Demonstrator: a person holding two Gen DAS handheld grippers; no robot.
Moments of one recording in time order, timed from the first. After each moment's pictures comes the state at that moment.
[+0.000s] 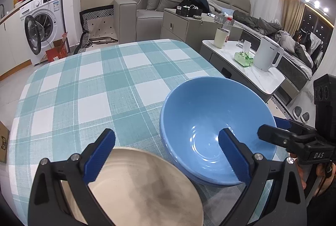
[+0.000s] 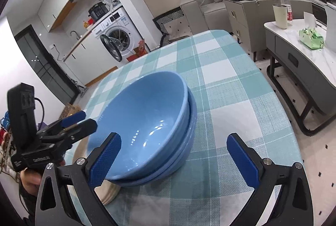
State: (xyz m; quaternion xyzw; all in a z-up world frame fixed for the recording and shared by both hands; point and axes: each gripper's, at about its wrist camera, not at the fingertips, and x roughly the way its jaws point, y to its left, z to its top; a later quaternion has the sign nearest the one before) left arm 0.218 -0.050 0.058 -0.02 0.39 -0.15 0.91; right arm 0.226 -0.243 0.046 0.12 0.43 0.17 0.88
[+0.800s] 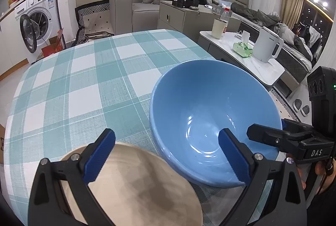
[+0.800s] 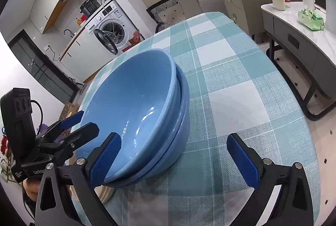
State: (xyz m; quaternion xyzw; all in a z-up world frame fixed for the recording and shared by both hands) left arm 0.223 -0.065 0.038 -0.01 0.41 -0.15 0.90; right arm 0.237 -0.243 0.018 0.15 0.47 0.17 0.85
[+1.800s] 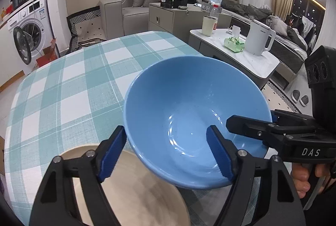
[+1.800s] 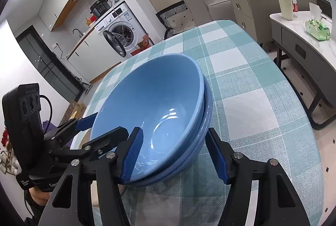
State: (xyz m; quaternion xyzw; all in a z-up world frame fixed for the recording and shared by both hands) left arm 0.213 -0.089 0.040 0.02 0.40 -0.17 0.90; right arm 0.224 -0.231 0.031 0.14 0.44 0.19 0.87
